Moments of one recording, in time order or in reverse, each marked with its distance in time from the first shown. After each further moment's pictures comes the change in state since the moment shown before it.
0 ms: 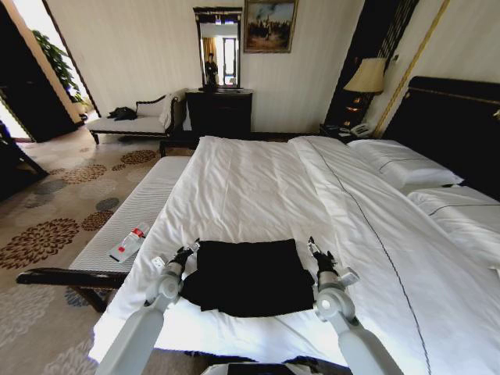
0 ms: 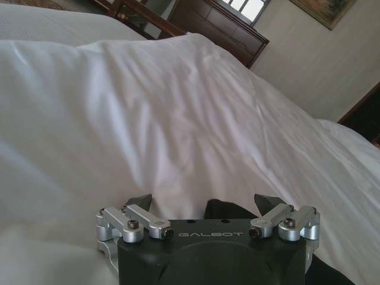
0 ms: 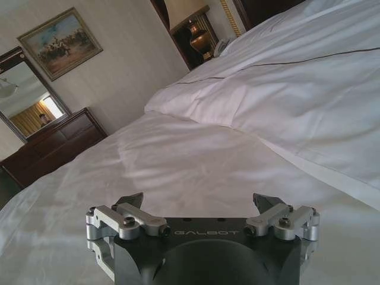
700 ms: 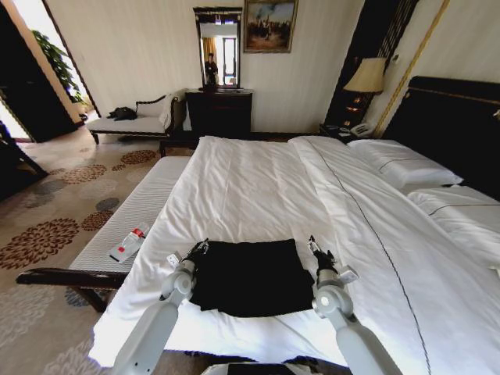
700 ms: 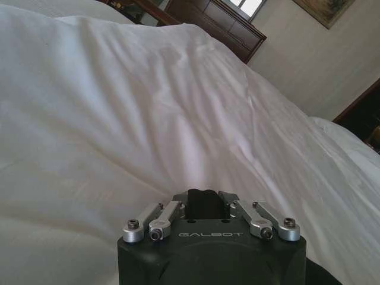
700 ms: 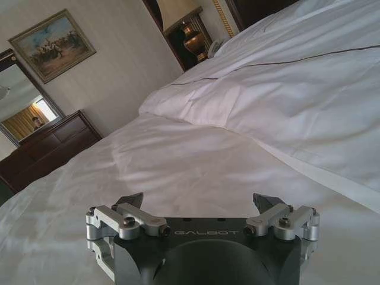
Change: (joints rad) left arm -0.054 -0.058 0.036 0.064 0.006 -0.013 -0.002; right arm 0.019 0.011 0.009 -0.023 0.004 -0.001 0.006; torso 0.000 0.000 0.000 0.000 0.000
